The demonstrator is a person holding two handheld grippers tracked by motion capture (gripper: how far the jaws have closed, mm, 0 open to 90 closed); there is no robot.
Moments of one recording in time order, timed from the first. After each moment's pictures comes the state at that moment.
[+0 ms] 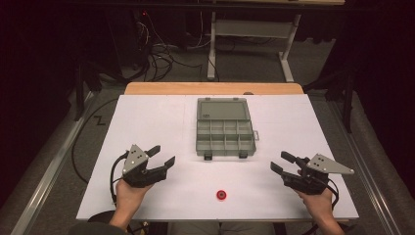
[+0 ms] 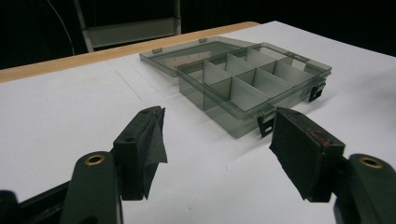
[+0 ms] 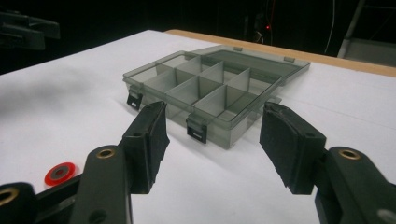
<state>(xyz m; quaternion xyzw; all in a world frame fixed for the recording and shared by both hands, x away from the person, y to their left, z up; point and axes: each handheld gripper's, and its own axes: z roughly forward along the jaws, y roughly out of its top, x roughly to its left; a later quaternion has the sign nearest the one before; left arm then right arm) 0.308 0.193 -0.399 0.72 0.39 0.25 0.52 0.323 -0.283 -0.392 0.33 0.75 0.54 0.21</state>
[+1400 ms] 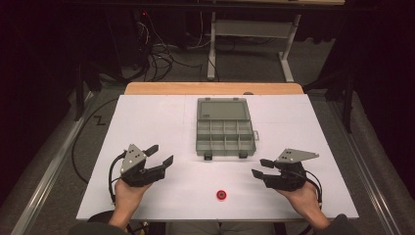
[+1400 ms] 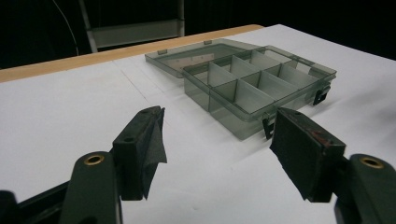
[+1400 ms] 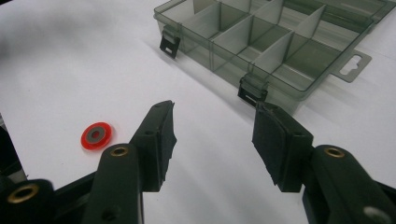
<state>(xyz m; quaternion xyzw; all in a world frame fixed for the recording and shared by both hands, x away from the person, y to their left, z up) 0.308 0.198 -0.399 0.71 0.40 0.26 0.52 0.334 -0.229 -0.382 0.32 0.84 0.42 0.13</state>
